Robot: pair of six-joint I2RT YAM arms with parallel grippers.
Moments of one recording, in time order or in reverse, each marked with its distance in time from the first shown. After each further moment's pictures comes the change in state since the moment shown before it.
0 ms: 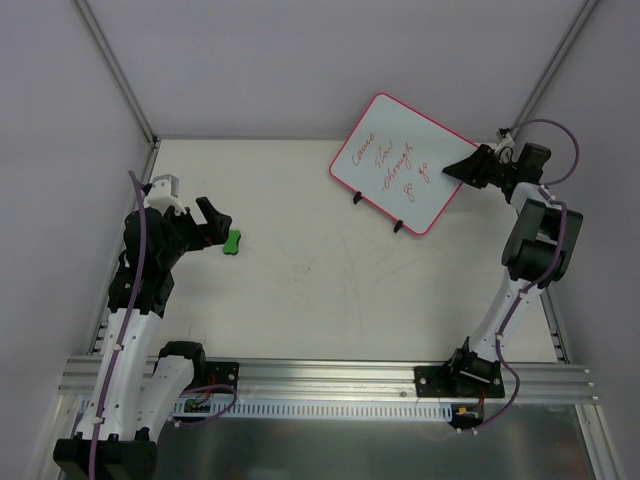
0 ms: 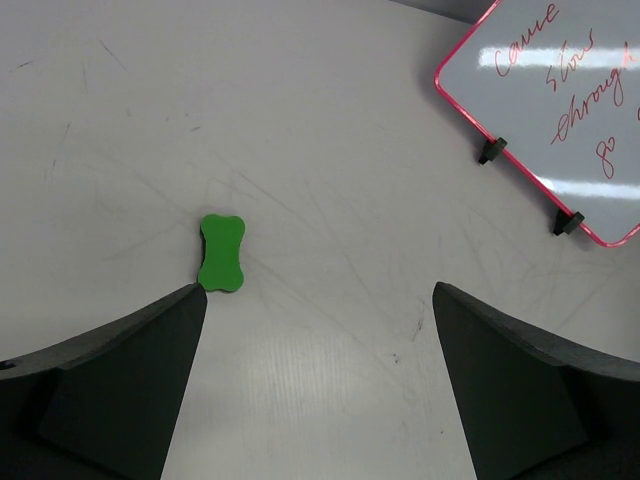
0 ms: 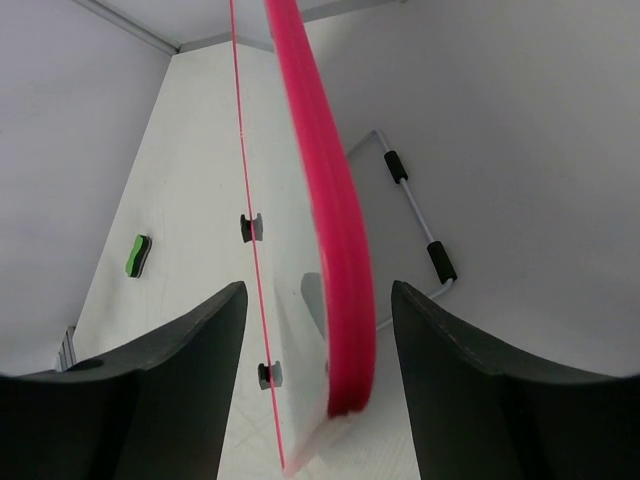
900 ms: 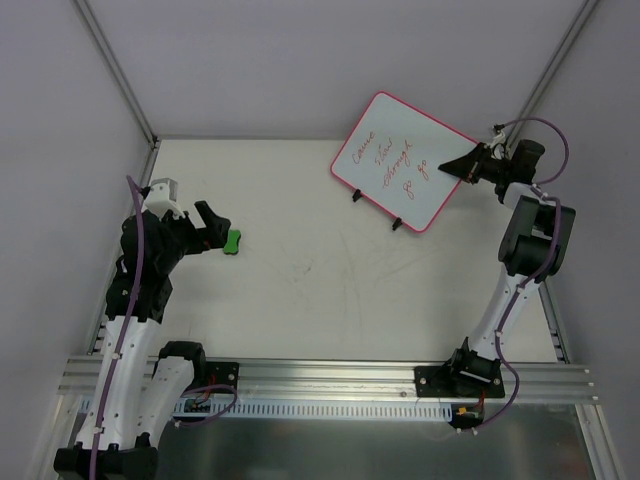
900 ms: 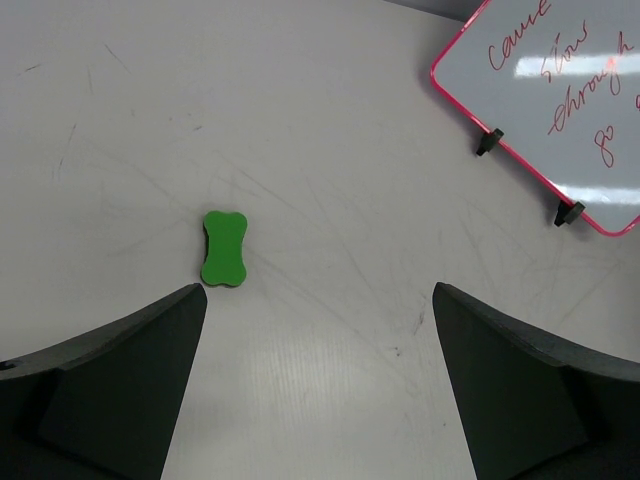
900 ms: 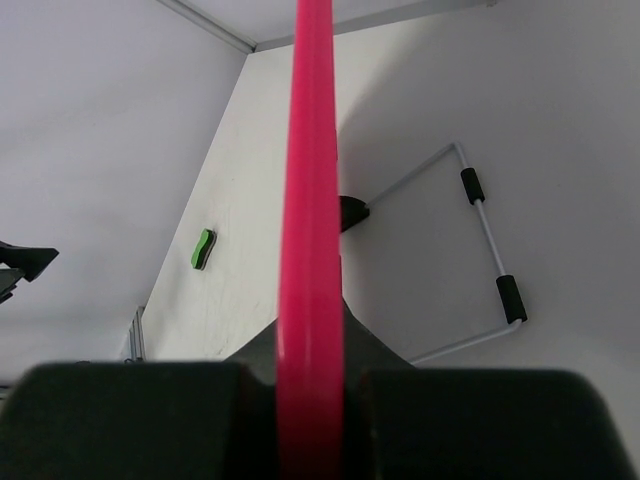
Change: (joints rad) left arm 0.000 -0.042 0.000 -0.032 0.000 0.013; right arm 0.027 0.061 0.029 0.198 -0.127 0.228
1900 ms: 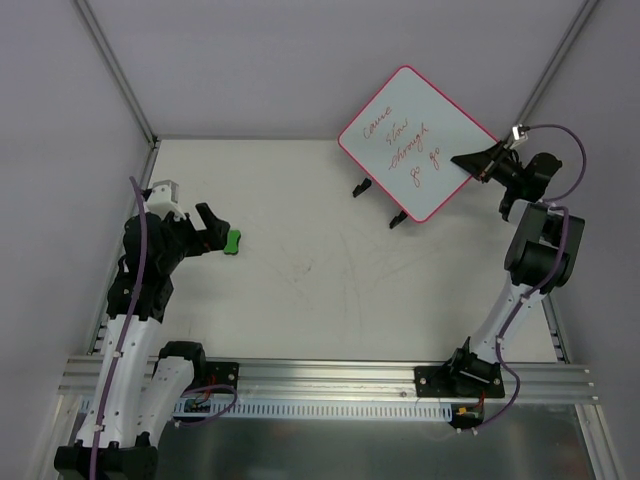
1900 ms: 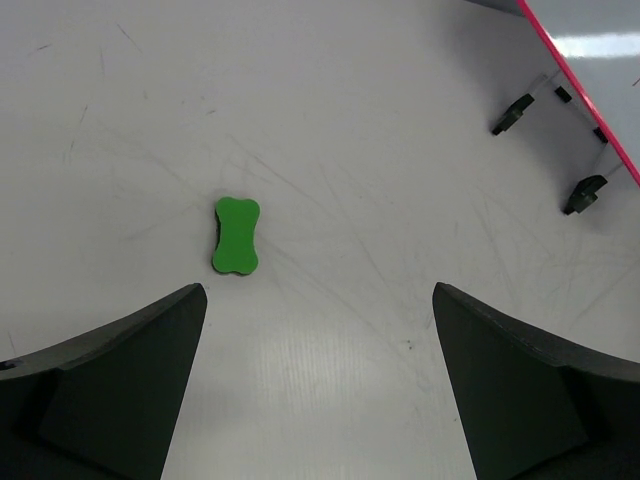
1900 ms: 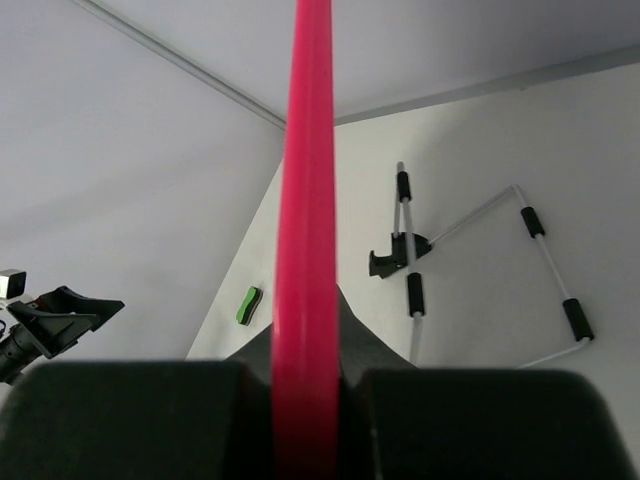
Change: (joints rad) left arm 0.000 0.001 -0.010 -0.019 -0.023 0.009; right arm -0.051 -0.090 -0.230 0.648 0.056 0.513
